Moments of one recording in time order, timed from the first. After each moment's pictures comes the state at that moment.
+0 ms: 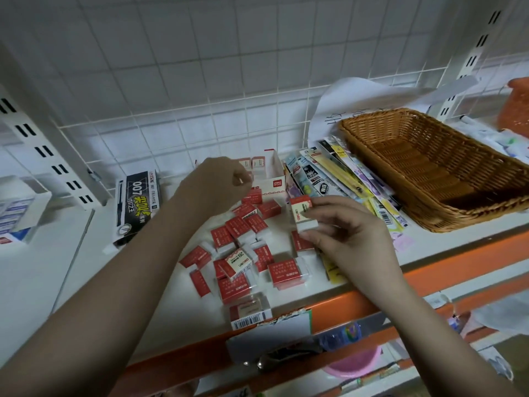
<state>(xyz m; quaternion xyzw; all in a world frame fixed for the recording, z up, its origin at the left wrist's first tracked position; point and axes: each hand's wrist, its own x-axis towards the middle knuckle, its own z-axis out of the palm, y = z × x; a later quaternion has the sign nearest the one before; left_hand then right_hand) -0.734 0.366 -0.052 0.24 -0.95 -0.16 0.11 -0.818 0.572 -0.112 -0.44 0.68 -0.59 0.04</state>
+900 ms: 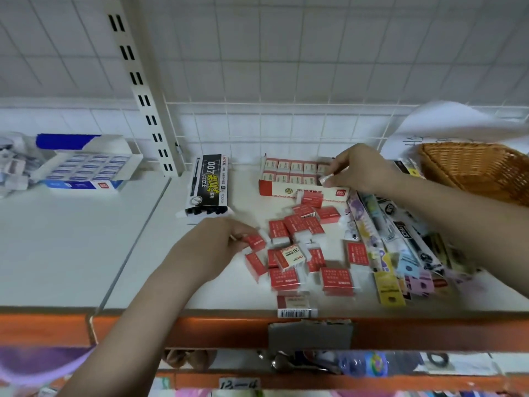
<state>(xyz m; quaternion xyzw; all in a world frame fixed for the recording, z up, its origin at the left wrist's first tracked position) -0.613 0.389 -0.092 0.39 -0.88 -0.25 0.04 -0.891 0.430 -0.057 -0.54 0.80 -0.24 0.13</state>
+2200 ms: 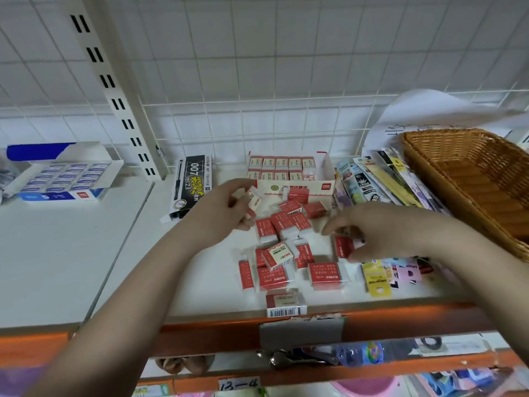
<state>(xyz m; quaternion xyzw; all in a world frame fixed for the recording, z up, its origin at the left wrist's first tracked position) -0.654 0.373 -0.079 0.37 -0.77 -0.49 0.18 -0.843 0.530 -0.044 -0.63 0.74 0.06 0.22</state>
